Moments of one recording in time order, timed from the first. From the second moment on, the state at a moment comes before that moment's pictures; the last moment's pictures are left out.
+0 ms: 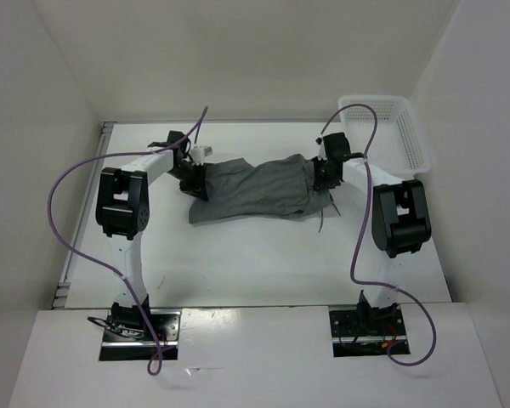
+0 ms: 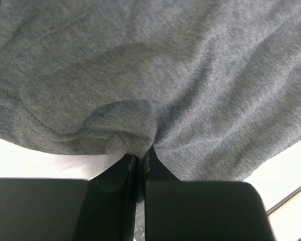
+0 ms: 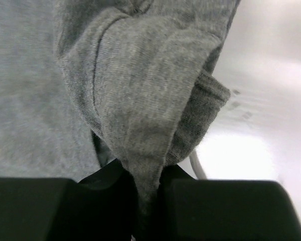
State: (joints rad) left arm -0.11 2.16 1.61 -0.74 0.49 0.07; right arm 0.17 1.90 1.29 -0.39 -0.07 0.11
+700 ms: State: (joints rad) left arm -0.41 2.25 1.84 -0.71 0.51 0.07; right arm 0.36 1.76 1.64 -0.71 0.23 0.05
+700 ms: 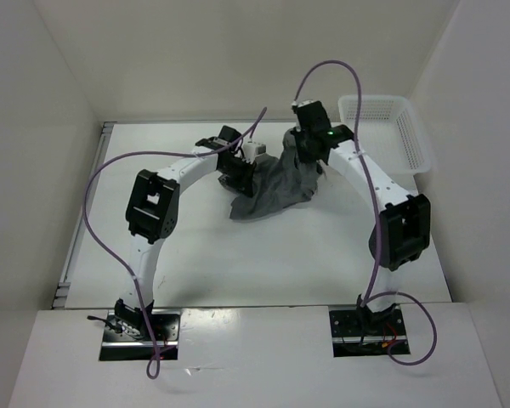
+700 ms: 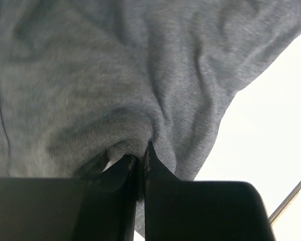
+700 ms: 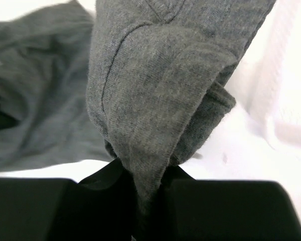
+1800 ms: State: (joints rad) left arm -0.25 2.15 1.54 -0.56 0.55 0.04; right arm 0.83 2.19 1.98 -0.69 0.38 0.13
